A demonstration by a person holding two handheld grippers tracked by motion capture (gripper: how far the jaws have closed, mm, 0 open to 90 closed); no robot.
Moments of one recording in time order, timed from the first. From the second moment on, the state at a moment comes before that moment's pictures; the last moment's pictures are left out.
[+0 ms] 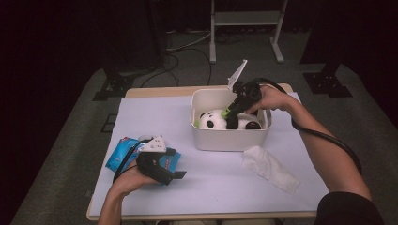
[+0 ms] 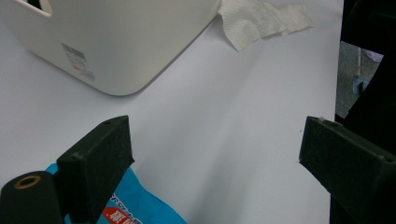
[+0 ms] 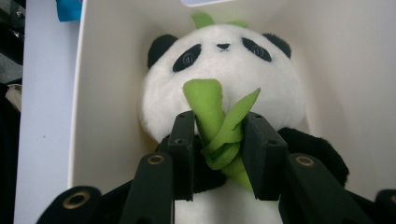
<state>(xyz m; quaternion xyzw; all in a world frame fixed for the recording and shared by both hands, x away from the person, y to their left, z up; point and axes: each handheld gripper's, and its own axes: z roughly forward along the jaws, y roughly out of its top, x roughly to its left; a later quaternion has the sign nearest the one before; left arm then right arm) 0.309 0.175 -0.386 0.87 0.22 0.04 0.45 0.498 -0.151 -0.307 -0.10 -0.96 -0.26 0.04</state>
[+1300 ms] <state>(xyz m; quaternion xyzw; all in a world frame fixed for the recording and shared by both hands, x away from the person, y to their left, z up) 0.307 0.166 -0.385 0.87 0.20 0.04 0.44 0.453 -0.199 -0.270 -0.12 -0.94 -0.31 0.01</state>
